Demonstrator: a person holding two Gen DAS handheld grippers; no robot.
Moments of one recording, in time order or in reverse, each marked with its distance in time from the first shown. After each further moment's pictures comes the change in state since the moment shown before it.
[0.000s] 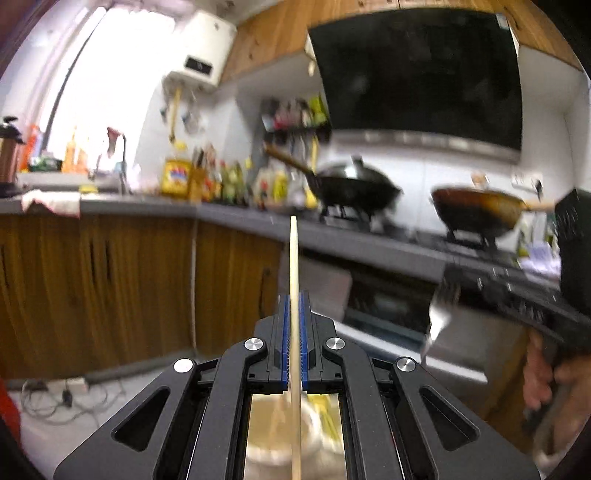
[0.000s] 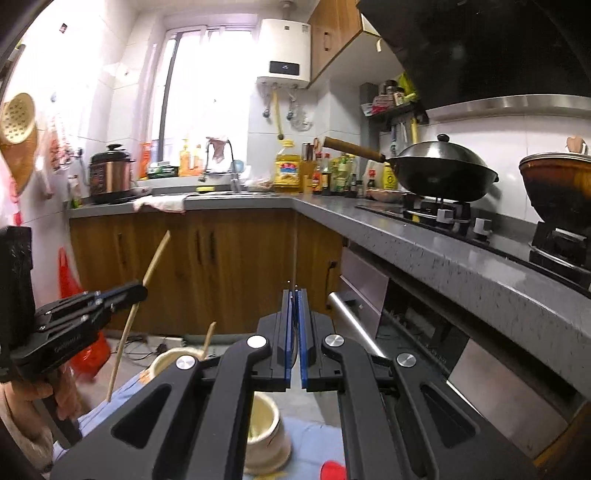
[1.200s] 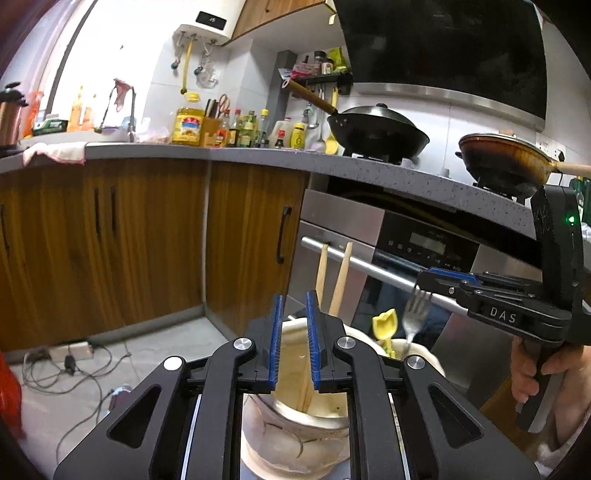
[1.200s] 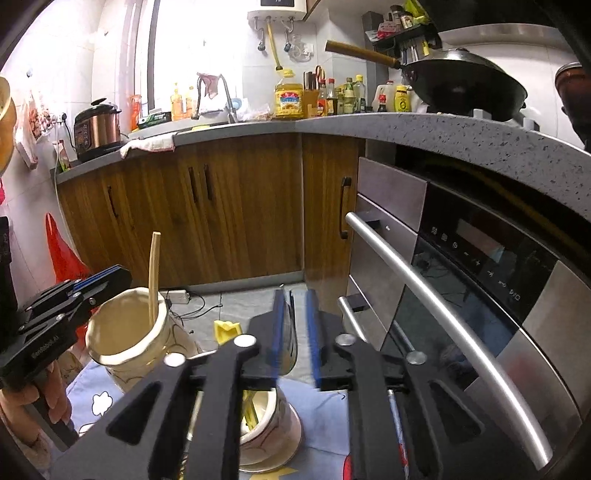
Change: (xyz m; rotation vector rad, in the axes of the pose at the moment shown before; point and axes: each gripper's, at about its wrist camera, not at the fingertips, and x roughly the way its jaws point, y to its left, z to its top) left arm 0.030 0.028 -0.069 -0.012 0.202 0.035; right arm 0.090 -0.005 -0.072 0.053 0.233 0.064
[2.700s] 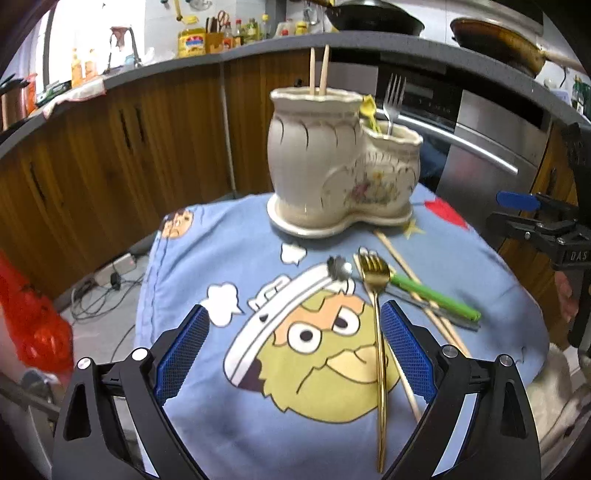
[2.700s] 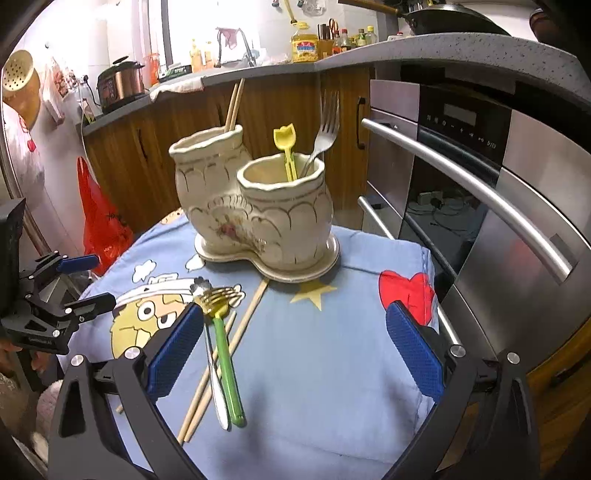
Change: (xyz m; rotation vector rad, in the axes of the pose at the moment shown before) left arm -0.105 -0.008 -0.119 0.095 0.436 0.113; right arm -0.081 0.025 -0.133 -0.002 0.218 0.068
